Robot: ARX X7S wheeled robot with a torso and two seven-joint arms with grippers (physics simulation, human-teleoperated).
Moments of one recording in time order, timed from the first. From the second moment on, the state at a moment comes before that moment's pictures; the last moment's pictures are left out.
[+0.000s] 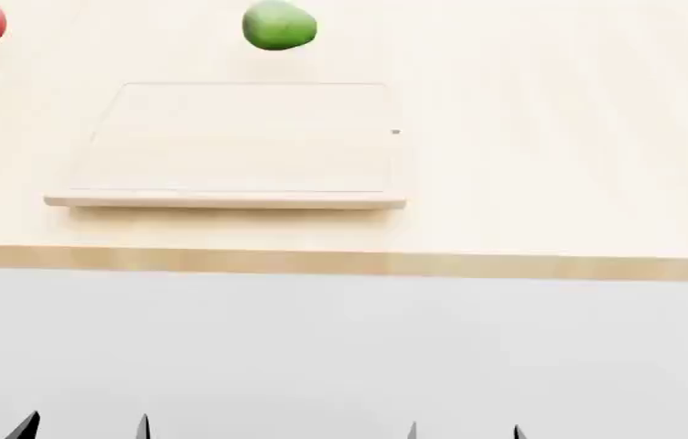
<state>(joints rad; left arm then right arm) 0.00 0.00 0.00 0.00 0.00 0.00 0.00 0.00 0.00 0.00 0.00 0.00 0.00 0.00</state>
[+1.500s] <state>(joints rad) -0.04 -0.19 0.06 0.55 -0.18 -0.48 -0.16 0.07 0.19 -0.06 -0.44 0.29 0.43 0.16</state>
